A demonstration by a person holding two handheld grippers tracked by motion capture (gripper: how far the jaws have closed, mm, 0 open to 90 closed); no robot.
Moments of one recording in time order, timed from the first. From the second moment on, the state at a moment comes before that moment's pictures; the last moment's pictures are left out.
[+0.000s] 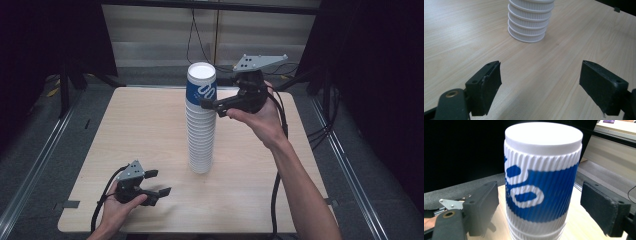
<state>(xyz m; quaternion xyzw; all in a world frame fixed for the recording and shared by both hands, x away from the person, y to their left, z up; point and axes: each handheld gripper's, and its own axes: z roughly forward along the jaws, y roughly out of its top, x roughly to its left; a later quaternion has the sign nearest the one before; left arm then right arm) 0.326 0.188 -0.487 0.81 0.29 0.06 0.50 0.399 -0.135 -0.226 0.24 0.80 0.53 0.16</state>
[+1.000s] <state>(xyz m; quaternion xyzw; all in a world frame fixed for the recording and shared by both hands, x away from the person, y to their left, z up) 0.325 0.187 -0.488 0.82 0.29 0.06 0.49 0.422 -0.111 -0.209 0.23 0.82 0.51 0.13</state>
